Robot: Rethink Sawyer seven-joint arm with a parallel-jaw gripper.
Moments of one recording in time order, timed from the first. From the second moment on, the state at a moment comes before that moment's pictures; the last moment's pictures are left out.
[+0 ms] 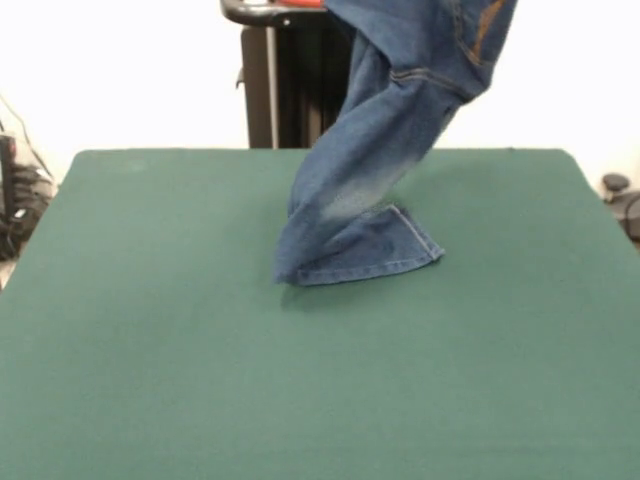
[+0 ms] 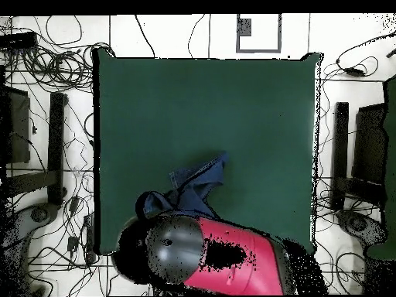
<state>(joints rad) 0.05 -1.18 -0.25 1.84 0.11 1.21 1.57</state>
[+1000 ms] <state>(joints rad) -0.25 -1.07 -0.07 1.80 0.05 1.12 1.57</state>
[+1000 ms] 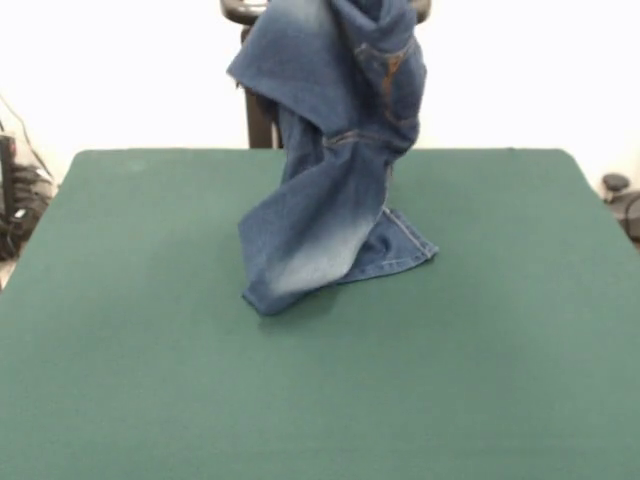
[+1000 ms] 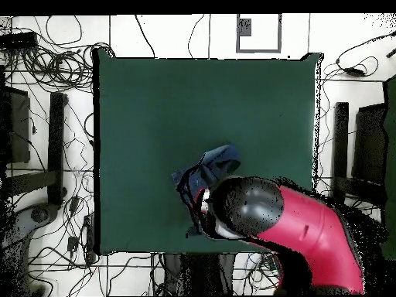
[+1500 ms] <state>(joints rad) -0.29 -0.97 0.08 1.74 -0.02 1.14 1.57</state>
